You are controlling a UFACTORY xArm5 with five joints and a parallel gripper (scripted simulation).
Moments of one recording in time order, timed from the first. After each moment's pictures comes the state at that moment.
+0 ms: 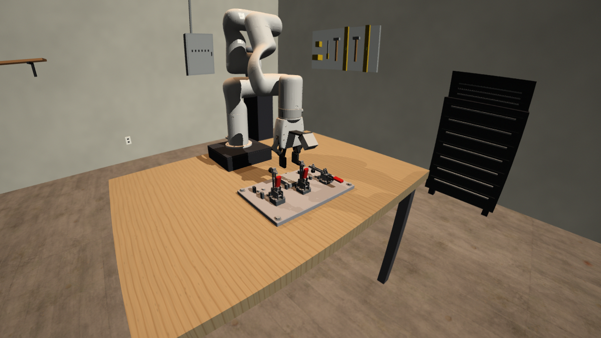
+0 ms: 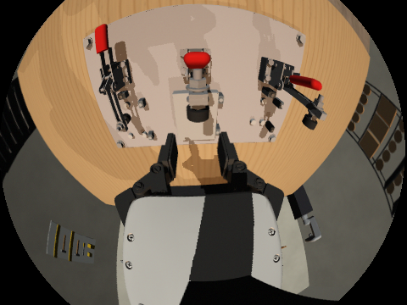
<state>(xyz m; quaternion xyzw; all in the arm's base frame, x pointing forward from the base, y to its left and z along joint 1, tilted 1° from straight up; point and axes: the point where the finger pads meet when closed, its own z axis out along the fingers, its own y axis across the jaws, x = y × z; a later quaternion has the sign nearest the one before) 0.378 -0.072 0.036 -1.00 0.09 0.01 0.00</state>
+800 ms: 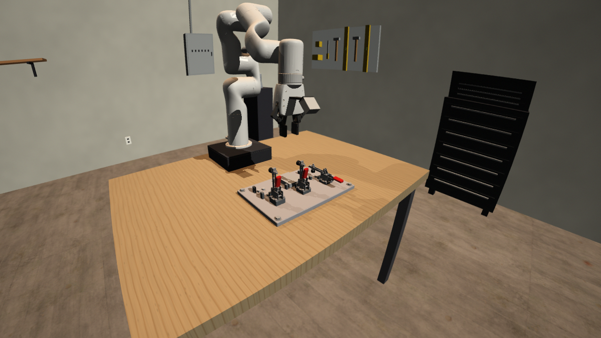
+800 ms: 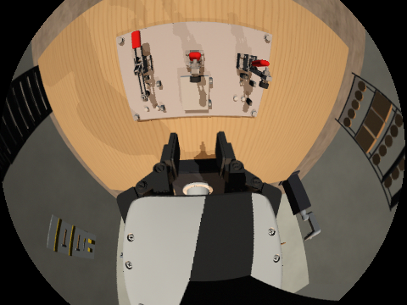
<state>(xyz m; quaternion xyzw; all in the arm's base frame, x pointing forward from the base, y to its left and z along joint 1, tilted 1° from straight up) 0.380 -0.074 0.145 -1.00 0.09 0.01 0.00</state>
